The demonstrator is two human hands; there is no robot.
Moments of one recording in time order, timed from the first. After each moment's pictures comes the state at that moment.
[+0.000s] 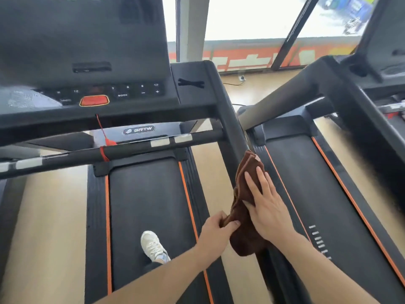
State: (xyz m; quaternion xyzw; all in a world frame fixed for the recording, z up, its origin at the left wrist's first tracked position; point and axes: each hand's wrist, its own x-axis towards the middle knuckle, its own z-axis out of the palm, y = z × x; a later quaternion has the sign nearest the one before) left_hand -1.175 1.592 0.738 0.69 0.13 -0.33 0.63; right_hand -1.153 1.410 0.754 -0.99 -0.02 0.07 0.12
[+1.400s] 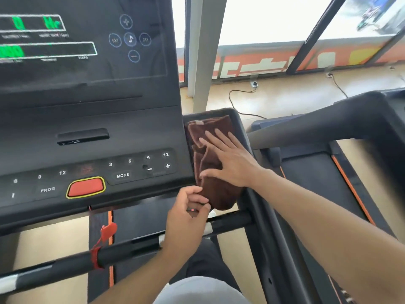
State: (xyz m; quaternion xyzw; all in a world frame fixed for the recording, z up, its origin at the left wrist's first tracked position) left_hand -0.903 1.678 0.806 0.76 0.13 -0.09 0.63; right_hand -0.759 1.502 0.787 -0.96 -0.26 0.11 0.07
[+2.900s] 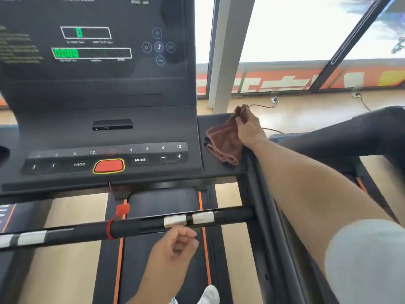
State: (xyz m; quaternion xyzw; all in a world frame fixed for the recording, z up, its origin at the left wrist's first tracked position) left_hand -1.010 1.701 0.807 0.76 0.21 -0.14 0.60; right_hand -0.669 1.490 0.773 -0.92 0.11 0.10 0.36
